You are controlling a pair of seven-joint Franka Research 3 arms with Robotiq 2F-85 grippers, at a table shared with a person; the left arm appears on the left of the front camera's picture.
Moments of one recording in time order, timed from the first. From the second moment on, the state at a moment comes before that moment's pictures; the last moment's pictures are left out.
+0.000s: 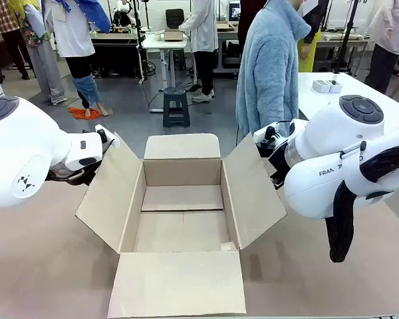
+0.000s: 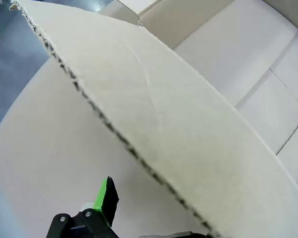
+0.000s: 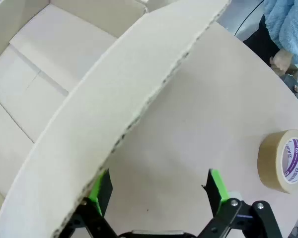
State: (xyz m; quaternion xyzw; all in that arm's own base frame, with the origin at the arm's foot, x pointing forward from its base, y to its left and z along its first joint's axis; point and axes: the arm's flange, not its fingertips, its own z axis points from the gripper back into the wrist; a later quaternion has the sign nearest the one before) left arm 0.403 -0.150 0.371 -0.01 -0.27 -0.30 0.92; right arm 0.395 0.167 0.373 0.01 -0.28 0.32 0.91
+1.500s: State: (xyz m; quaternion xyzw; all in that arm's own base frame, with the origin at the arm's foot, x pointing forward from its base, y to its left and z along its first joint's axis) left arm 0.403 -0.150 0.371 -0.01 -0.27 -0.30 0.92; right arm 0.395 0.169 0.380 0.01 -0.27 0.32 0.91
